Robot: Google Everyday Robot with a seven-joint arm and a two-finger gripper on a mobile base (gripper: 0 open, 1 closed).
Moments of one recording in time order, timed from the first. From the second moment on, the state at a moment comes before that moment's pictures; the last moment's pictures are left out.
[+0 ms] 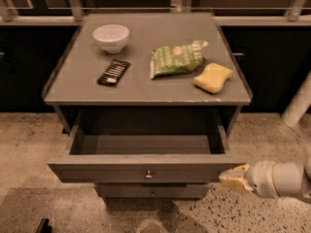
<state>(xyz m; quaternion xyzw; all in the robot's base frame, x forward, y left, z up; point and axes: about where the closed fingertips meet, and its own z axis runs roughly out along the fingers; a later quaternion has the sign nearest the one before) 0.425 -0.235 0.622 -0.32 0.85 0.26 0.32</state>
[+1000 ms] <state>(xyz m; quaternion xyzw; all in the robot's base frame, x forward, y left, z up) 0.452 -0.228 0.615 -0.33 0.84 0.25 0.34</state>
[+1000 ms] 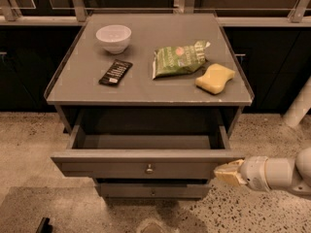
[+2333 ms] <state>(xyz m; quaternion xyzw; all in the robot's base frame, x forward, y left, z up) 0.570 -0.184 0.643 -0.39 0.80 0.20 0.41</state>
